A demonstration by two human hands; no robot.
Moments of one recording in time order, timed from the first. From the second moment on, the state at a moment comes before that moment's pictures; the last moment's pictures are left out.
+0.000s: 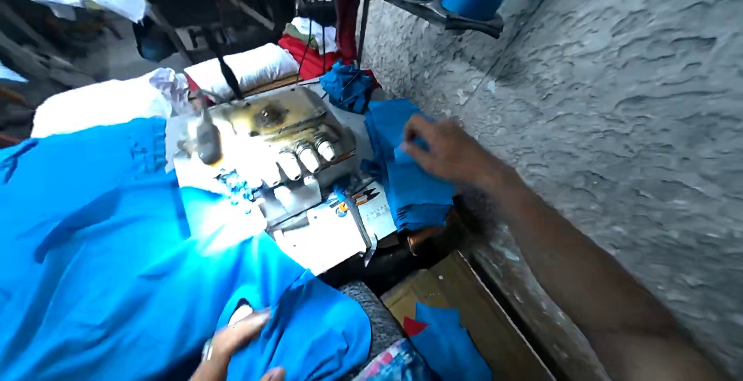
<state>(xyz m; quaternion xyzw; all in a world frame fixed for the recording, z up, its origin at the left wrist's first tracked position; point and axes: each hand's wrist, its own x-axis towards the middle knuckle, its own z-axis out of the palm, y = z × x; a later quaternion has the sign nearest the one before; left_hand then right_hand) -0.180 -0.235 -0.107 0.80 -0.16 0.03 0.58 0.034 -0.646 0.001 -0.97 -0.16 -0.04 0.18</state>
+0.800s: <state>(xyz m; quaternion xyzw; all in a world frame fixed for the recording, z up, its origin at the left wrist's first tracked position) -0.249 -0.153 -0.093 0.79 0.06 -0.08 0.61 -0.126 -0.382 -0.096 -0.58 -0.14 0.34 0.72</state>
